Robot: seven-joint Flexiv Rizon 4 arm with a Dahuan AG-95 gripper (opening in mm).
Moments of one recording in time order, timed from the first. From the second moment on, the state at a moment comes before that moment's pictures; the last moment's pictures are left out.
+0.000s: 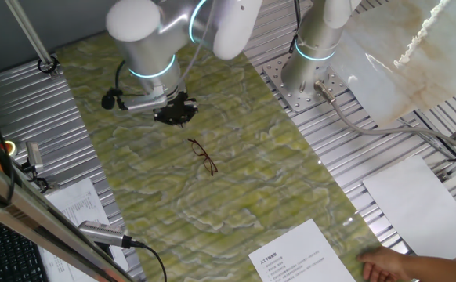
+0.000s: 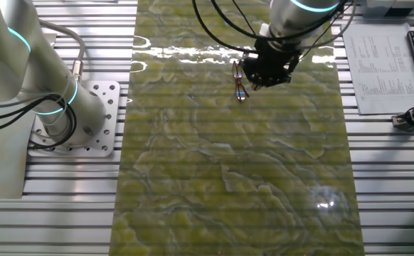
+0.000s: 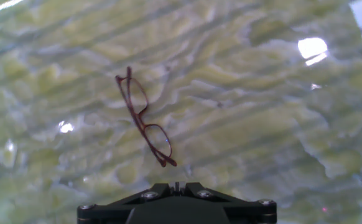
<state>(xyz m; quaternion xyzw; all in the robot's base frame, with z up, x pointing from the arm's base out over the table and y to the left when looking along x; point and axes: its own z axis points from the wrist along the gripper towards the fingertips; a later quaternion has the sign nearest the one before) 0.482 0.040 0.107 0.61 -0.79 -0.05 0.07</state>
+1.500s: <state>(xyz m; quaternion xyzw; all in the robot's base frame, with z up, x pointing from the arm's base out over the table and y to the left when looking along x) 0.476 0.048 0.084 0.68 -0.73 -0.07 0.06</state>
